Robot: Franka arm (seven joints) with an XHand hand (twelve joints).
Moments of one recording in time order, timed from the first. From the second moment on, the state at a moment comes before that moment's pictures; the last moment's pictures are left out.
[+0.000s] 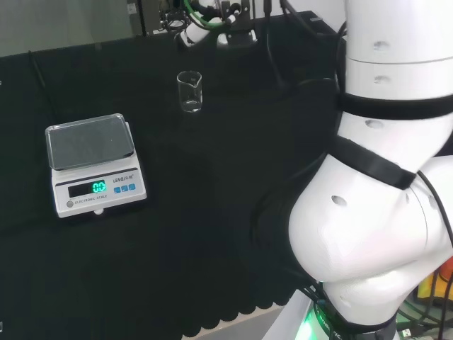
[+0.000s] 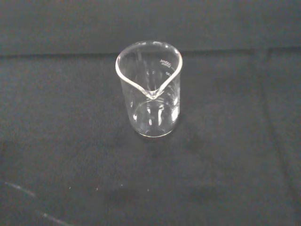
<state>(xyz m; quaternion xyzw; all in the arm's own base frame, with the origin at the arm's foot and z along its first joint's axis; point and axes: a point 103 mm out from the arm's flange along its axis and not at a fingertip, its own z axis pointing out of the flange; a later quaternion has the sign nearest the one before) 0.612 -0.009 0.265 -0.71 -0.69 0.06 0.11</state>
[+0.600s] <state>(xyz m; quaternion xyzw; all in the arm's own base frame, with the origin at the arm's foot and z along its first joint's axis) 0.651 -0.004 0.200 -0.71 -0.69 0.08 0.14</state>
